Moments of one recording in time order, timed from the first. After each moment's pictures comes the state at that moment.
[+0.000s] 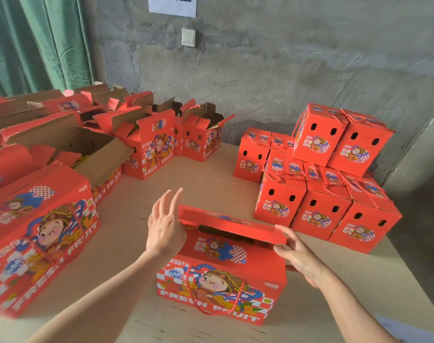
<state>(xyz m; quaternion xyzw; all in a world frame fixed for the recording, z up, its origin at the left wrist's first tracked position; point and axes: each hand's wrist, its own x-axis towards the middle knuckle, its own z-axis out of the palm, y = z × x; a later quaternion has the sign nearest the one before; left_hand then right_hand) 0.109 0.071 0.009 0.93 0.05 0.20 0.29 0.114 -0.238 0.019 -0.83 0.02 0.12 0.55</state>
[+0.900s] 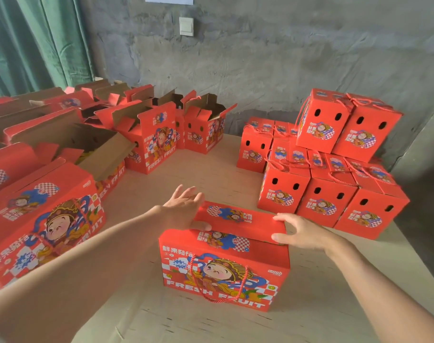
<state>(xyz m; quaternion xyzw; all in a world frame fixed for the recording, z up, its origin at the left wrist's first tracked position) 0.155 0.074 0.043 0.98 -0.20 -0.06 0.01 0.128 -0.246 0.060 -0.95 -0.11 0.18 0.23</state>
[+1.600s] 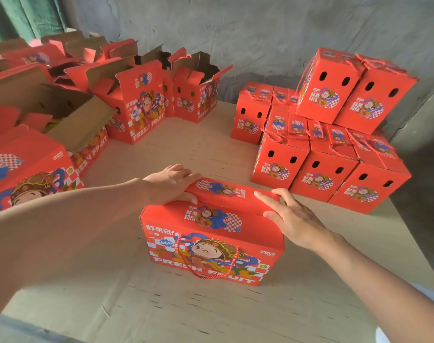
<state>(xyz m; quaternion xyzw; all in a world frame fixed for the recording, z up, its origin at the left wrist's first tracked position) 0.169 0.078 0.036 0.96 -0.26 -0.06 -0.04 0.124 -0.246 0.020 -0.97 -0.20 0.02 0.10</state>
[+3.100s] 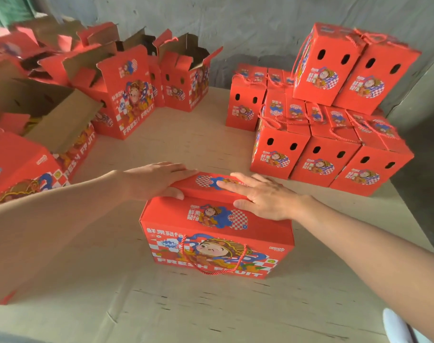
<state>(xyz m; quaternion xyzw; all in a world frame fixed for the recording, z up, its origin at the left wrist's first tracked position) 0.191 0.111 0.037 0.94 -0.30 -0.15 -0.01 0.159 -0.179 0.041 -0.94 -0.32 0.15 0.00</state>
